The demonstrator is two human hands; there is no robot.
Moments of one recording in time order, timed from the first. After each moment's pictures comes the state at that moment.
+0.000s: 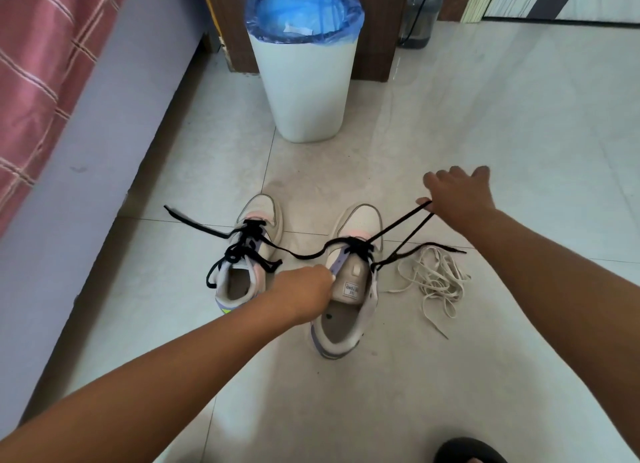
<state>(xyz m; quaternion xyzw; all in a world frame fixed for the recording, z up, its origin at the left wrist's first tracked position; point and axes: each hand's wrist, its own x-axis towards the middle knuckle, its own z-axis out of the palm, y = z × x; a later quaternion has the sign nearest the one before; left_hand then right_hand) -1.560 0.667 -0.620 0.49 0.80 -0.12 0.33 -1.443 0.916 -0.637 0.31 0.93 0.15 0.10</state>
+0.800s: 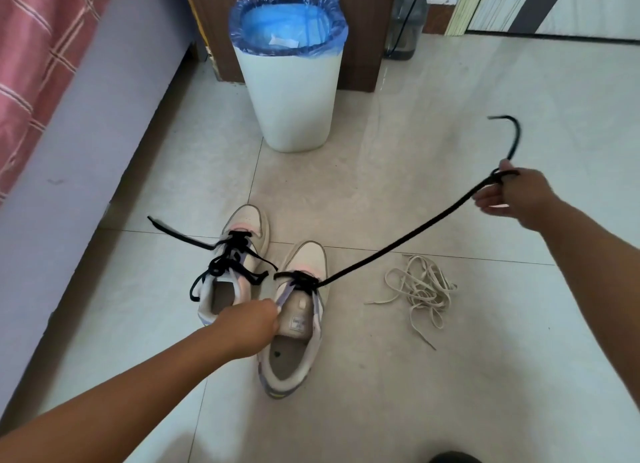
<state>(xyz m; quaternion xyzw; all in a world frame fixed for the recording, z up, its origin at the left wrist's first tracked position) -1.587 0.624 -0.638 0.46 0.79 -0.17 0.36 -1.382 0.979 -0.601 0.61 0.55 -0.54 -0.17</state>
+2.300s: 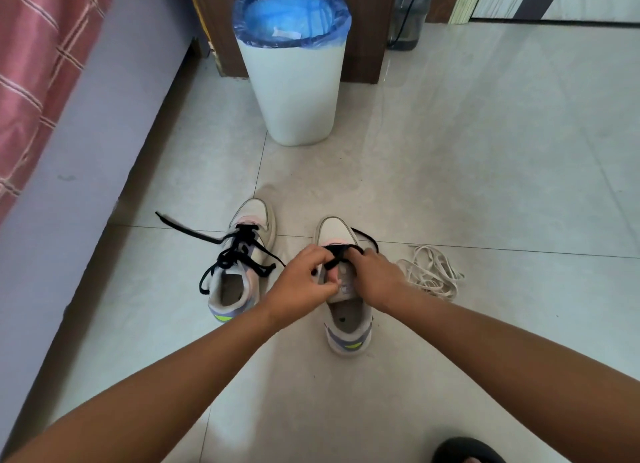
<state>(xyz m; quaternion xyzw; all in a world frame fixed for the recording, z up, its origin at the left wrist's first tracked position) -1.566 0.657 -0.652 0.42 0.72 0.42 0.36 -1.464 0.779 -0.674 0.35 0.89 -0.20 0.19</state>
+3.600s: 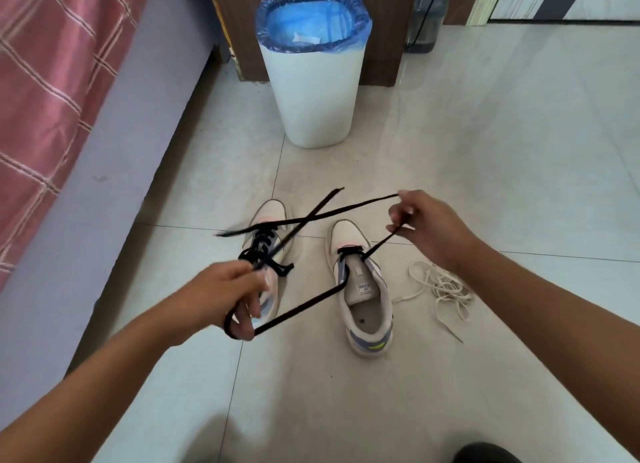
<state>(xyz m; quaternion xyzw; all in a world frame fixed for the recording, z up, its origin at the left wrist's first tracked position) -1.626 0.580 -0.561 0.15 0.77 0.35 0.51 -1.467 0.828 -0.605 0.41 0.44 -0.78 -0.16</state>
